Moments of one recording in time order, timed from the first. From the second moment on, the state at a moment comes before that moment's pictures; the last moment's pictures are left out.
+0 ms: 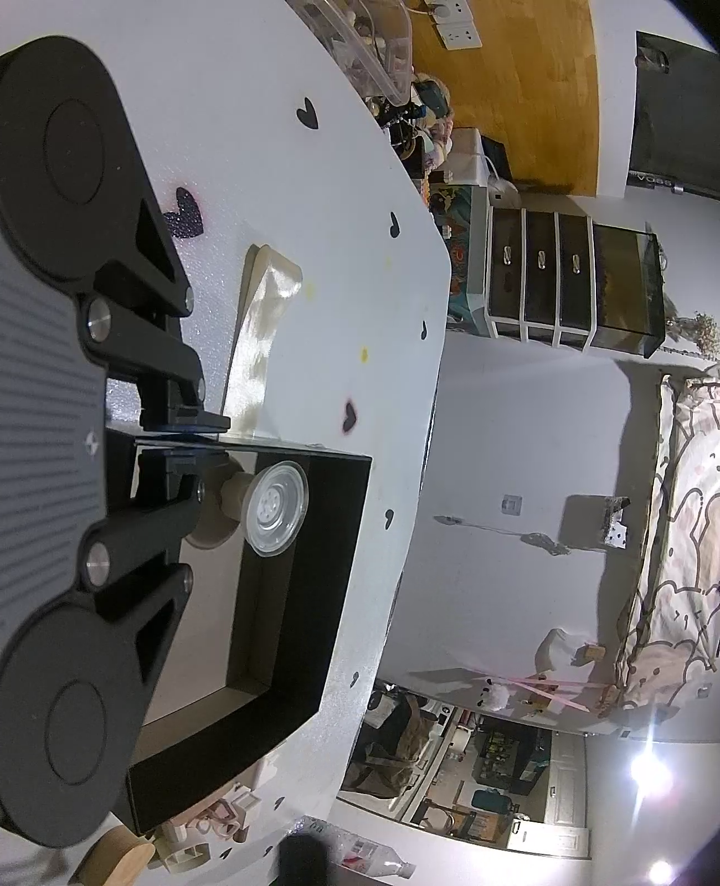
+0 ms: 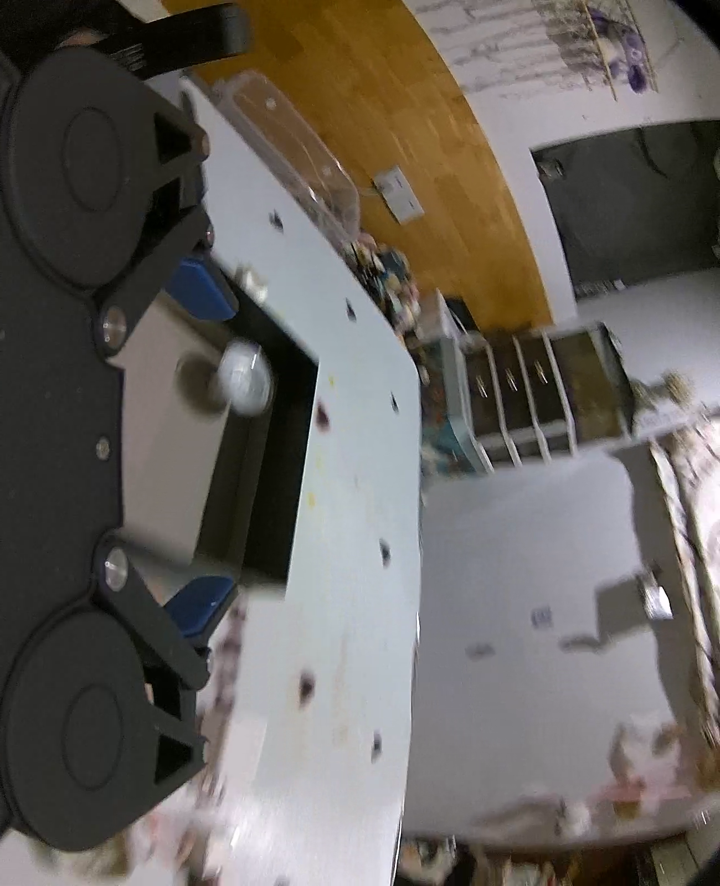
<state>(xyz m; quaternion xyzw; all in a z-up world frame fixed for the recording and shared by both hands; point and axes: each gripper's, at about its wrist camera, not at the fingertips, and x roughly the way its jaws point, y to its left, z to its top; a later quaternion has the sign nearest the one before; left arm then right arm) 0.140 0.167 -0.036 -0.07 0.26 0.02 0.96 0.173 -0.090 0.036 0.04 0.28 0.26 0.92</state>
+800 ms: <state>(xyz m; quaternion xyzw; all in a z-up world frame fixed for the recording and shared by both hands) 0.142 0.164 -0.035 -0.06 0.26 0.02 0.96 0.130 -0.219 -0.055 0.14 0.37 0.09 0.92</state>
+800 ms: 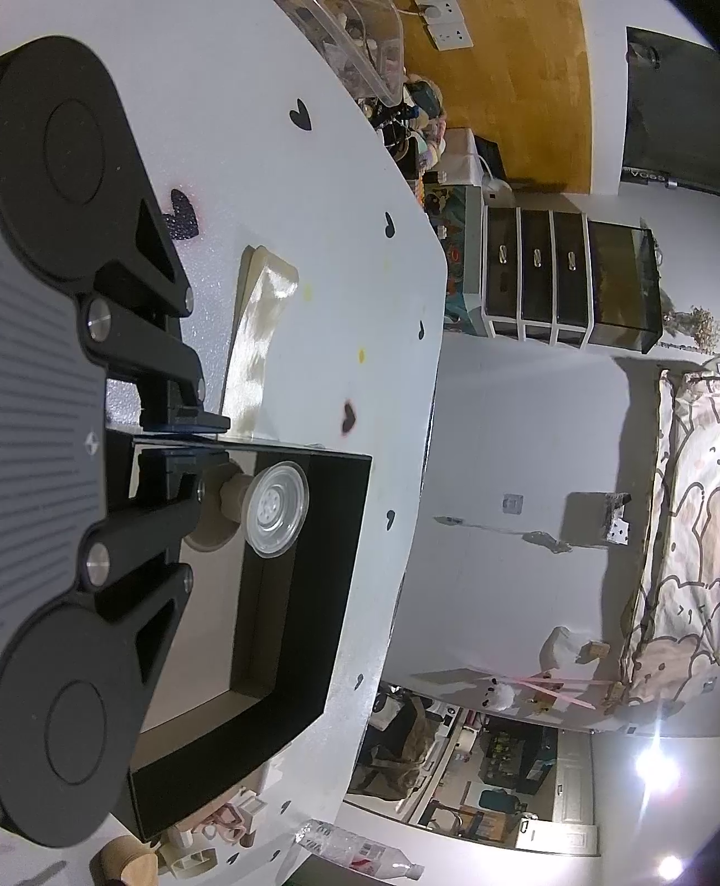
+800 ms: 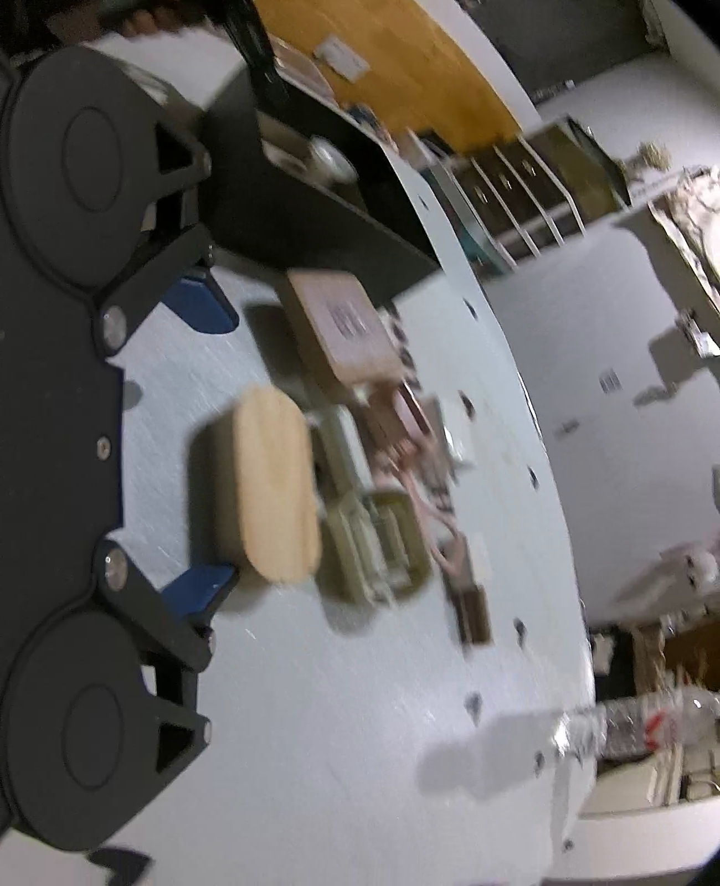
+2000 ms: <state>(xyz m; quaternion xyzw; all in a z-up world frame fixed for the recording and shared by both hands) 0.143 0.161 -0.037 -0.05 0.27 0.02 0.96 0.200 -0.125 0.041 0.09 0.31 0.18 0.93</state>
